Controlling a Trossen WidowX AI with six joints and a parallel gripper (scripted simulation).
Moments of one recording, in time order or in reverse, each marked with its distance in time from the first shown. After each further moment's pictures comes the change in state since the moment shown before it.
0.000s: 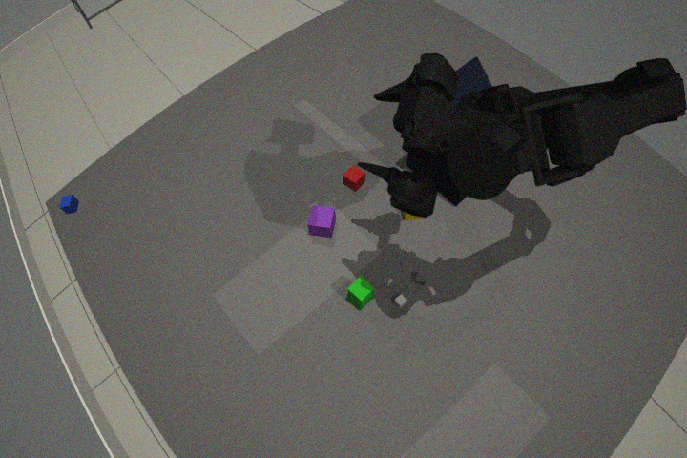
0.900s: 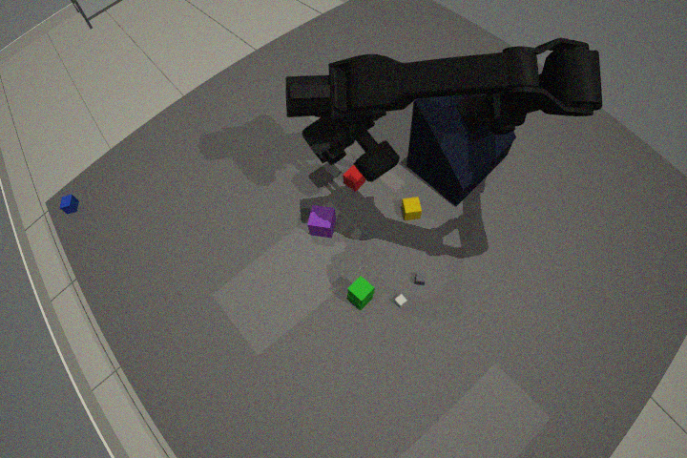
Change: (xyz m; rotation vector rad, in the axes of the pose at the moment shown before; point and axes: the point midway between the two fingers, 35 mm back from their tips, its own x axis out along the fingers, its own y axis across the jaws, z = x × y) arm 0.177 -0.030 -0.131 -0.719 0.690 0.544
